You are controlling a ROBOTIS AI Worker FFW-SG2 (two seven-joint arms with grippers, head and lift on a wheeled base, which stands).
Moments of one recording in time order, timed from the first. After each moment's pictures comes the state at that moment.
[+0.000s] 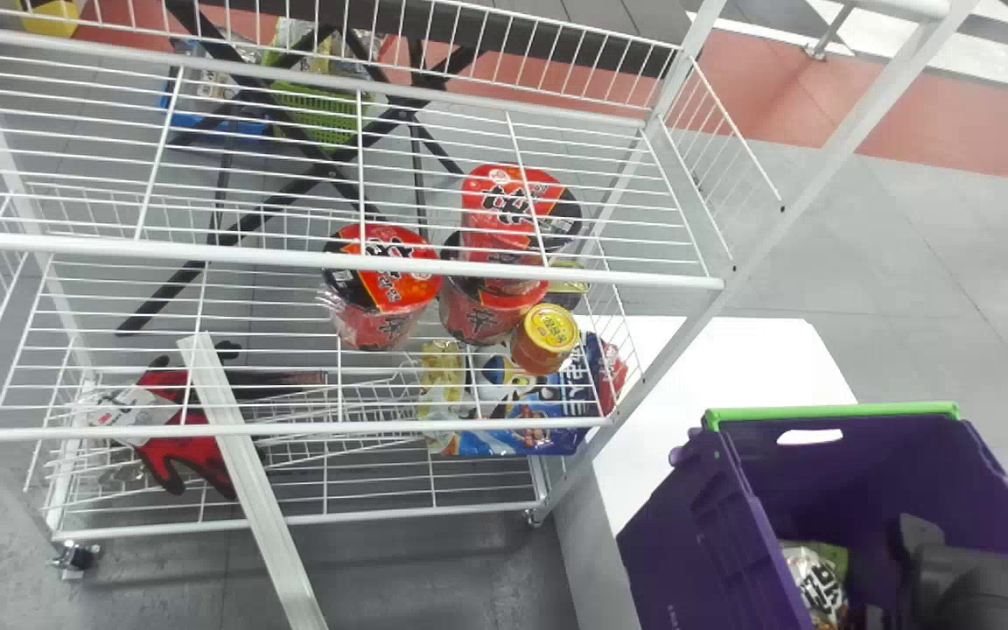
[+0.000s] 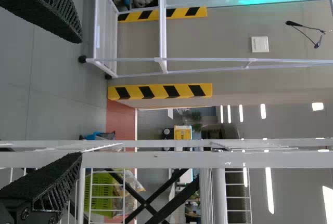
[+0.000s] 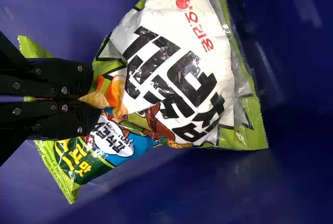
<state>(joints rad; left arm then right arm) 0.44 0.42 -0.12 -1.50 0.32 -0.53 0.26 0.00 -0.38 -0.74 -1.06 0.34 1.13 0.61</state>
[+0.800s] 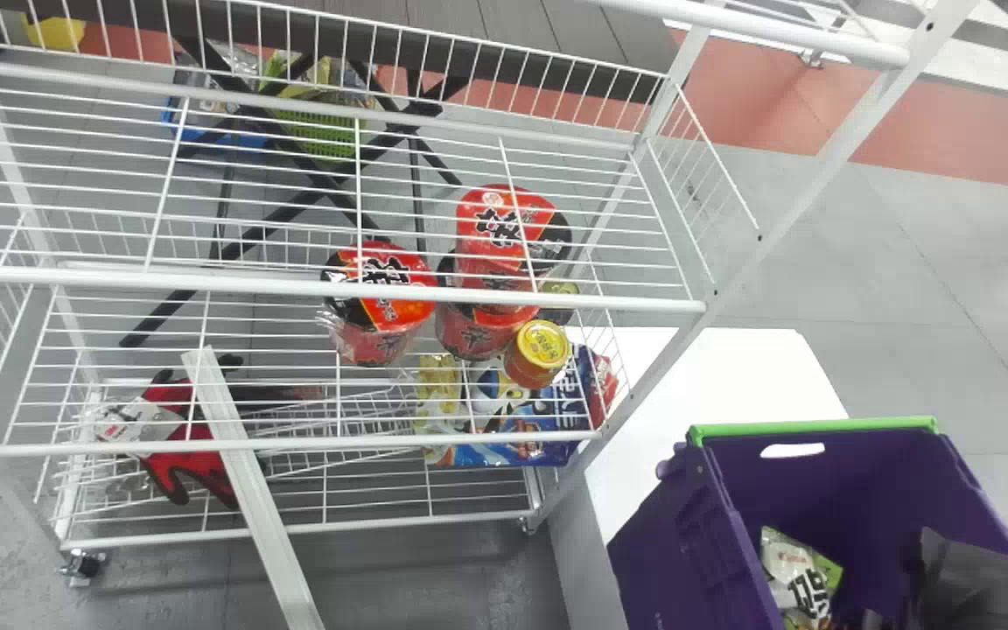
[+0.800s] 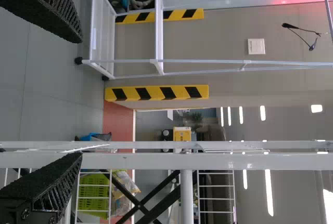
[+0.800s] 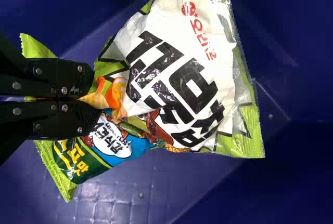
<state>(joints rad) 0.45 0.41 -0.11 -1.50 0.32 -0.53 0.26 0.06 -0.26 -0.82 -1.34 0.35 1.33 0.69</state>
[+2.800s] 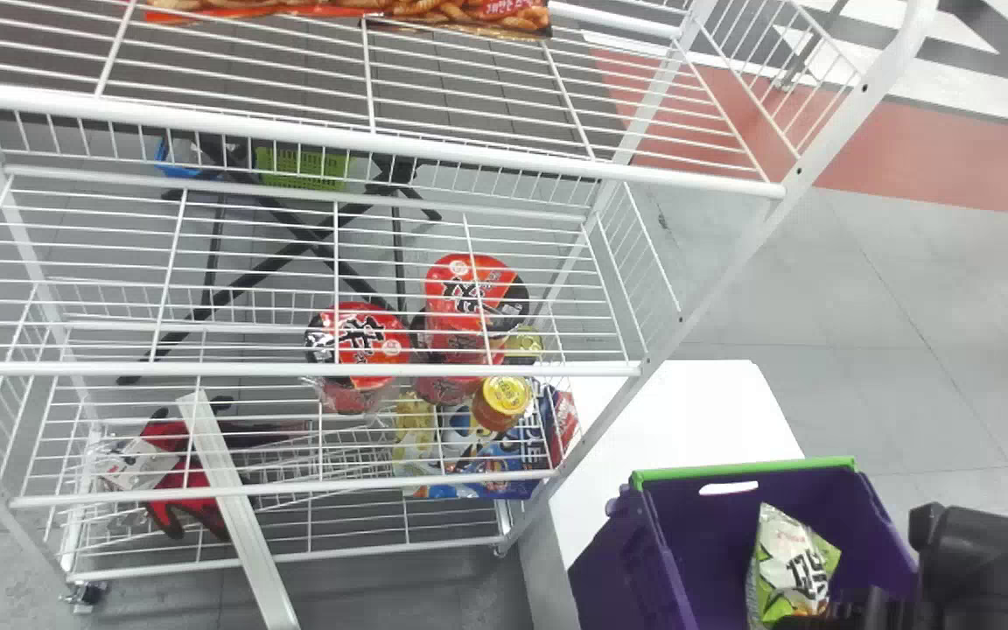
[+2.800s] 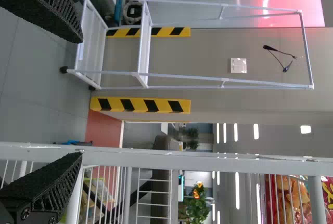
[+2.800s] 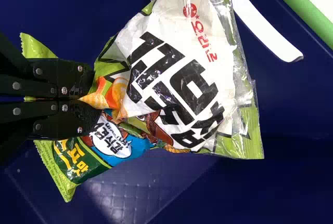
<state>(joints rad) 0.55 0.24 0.01 -1.60 0.24 -0.50 0.21 0.13 -0.24 -0.77 -1.63 0.39 1.57 0.80</state>
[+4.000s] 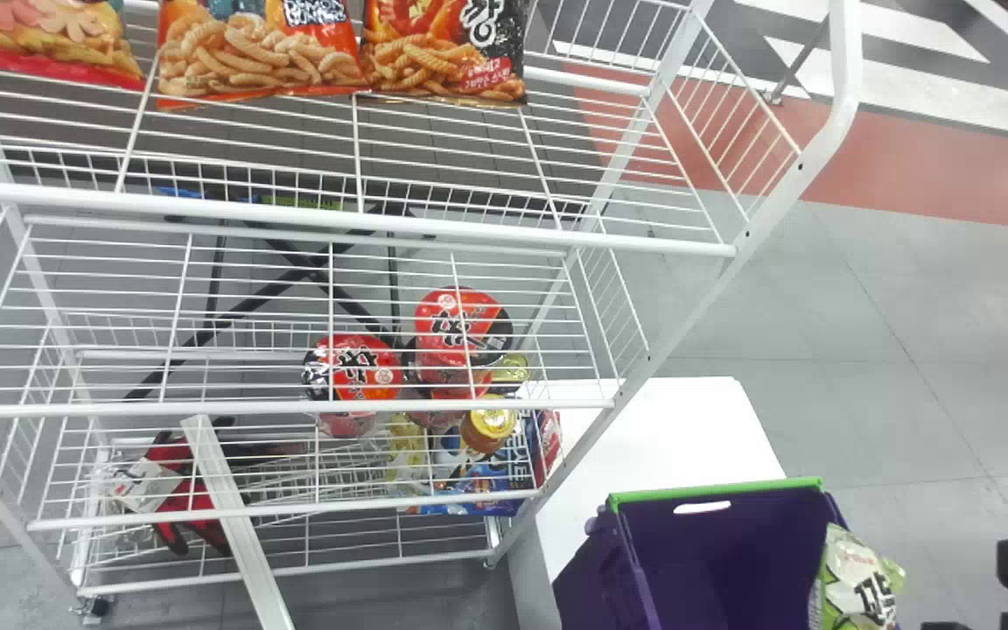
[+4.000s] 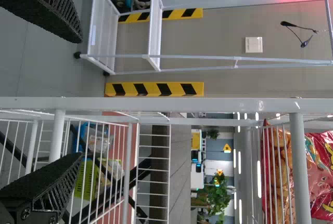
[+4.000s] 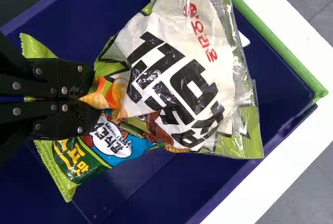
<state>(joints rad) 0.50 0.16 -0.05 -1.59 0.13 -0.38 0.22 0.26 -0.33 -0.86 -1.67 0.23 1.55 0.80</state>
